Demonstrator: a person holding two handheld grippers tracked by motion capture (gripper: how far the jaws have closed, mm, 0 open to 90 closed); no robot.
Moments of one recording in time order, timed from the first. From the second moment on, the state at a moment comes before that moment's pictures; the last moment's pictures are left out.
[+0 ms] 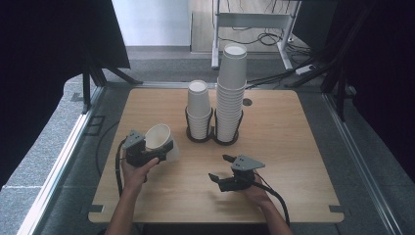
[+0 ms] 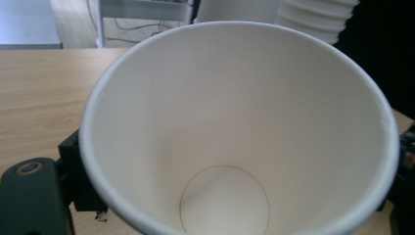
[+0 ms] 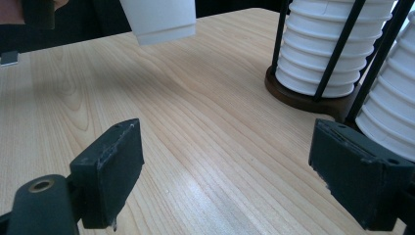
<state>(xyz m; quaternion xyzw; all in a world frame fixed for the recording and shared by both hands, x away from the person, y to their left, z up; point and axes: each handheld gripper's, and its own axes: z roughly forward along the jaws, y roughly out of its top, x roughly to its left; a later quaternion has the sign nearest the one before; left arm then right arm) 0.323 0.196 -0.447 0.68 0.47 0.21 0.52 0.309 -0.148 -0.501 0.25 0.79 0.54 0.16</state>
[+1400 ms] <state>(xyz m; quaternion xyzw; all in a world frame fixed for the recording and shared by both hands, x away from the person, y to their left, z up) 0.338 0.198 -0.474 0.70 0.53 0.28 0.38 0.309 -0.148 -0.503 0.24 0.80 0.53 0.16</state>
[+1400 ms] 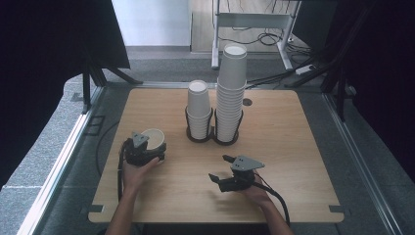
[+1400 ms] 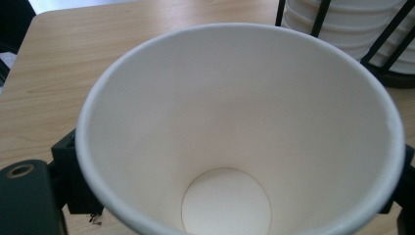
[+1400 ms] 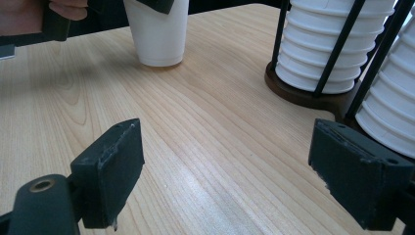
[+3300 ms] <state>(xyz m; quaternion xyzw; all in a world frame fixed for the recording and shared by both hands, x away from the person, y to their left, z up) 0.285 0.154 -0.426 0.73 0.40 0.22 0.51 0.312 -0.171 -0.487 0.27 0.76 0.56 0.19</state>
